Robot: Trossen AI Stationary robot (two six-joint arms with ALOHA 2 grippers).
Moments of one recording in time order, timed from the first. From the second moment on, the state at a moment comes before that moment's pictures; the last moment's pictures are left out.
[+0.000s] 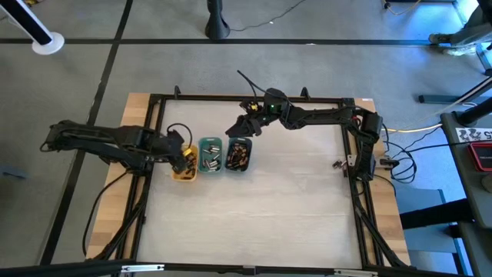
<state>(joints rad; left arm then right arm) -0.04 0.86 0.72 -1.04 -0.25 -0.81 -0.36 1.91 1.28 0.65 -0.89 0.90</state>
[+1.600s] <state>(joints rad) -0.07 1.01 0.99 -1.13 0.20 -0.57 -0.33 1.84 1.28 0.59 -1.07 0.80</state>
